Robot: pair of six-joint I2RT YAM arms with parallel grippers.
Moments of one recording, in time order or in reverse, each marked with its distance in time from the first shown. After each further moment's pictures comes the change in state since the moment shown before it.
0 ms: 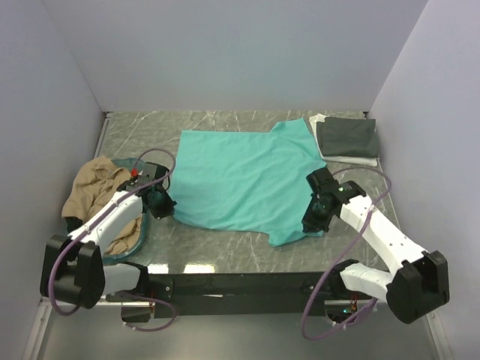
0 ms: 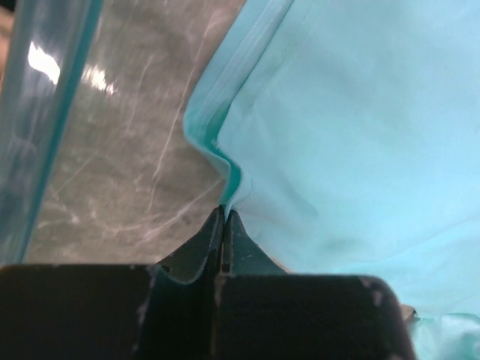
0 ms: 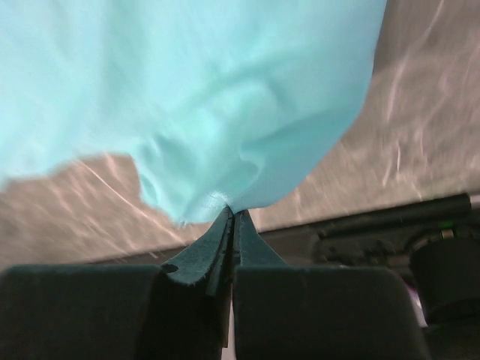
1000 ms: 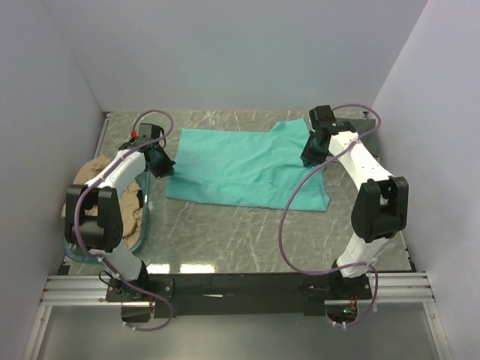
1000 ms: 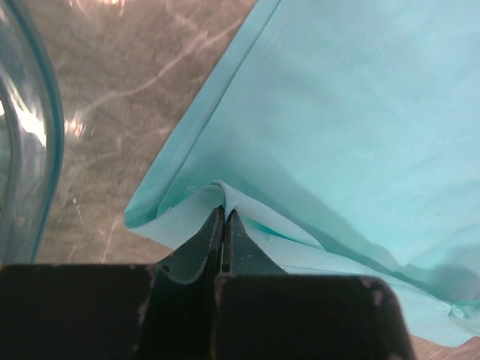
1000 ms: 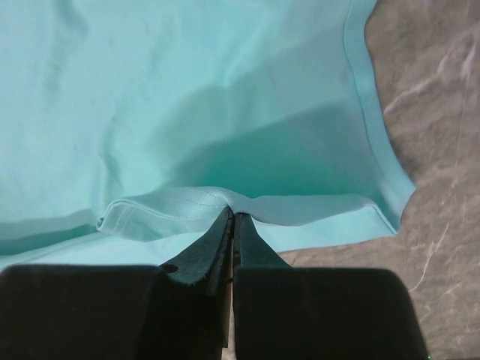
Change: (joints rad) left arm 0.137 0.406 0.421 0.111 0.068 0.123; right arm -0.229 0.613 0.649 0.182 0.092 -0.269
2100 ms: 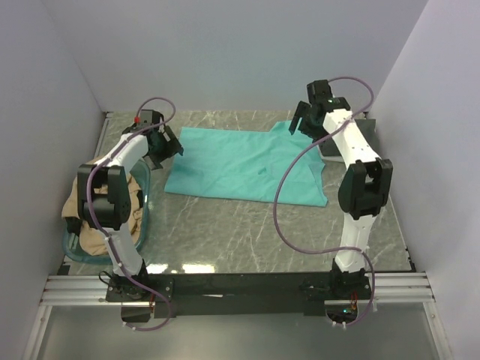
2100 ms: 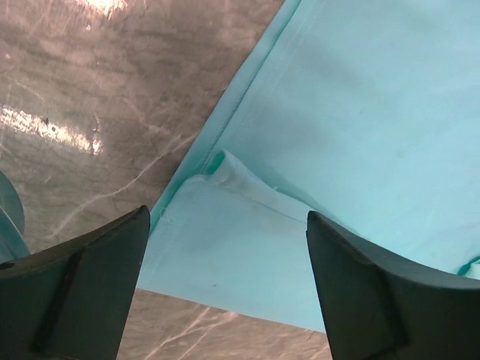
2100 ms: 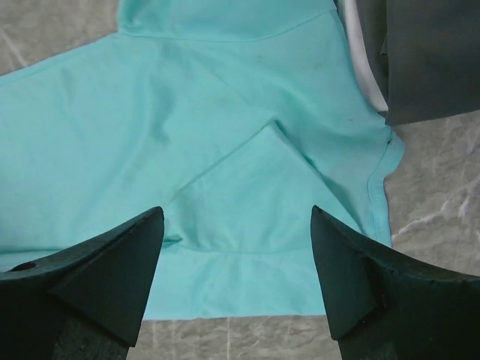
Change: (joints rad) left arm 0.040 0.245 0.262 -0.022 0.021 0.101; right arm -0.018 0.320 0.478 -0.052 0.017 -0.107
